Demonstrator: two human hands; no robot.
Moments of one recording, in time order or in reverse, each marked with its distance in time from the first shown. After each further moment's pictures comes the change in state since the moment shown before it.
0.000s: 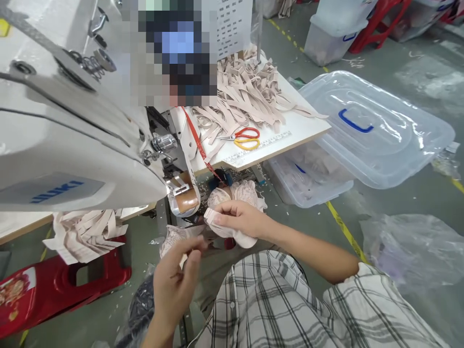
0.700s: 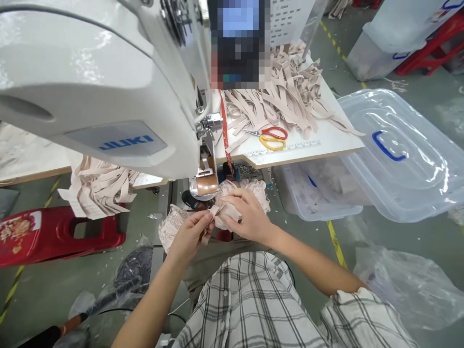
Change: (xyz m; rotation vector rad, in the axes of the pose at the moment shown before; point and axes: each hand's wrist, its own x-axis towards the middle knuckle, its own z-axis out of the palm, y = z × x) left_hand 0.017 -0.046 0.023 -0.977 -0.071 -0.804; right_hand 0.017 0.044 0.009 -1.131 0.289 -0.766
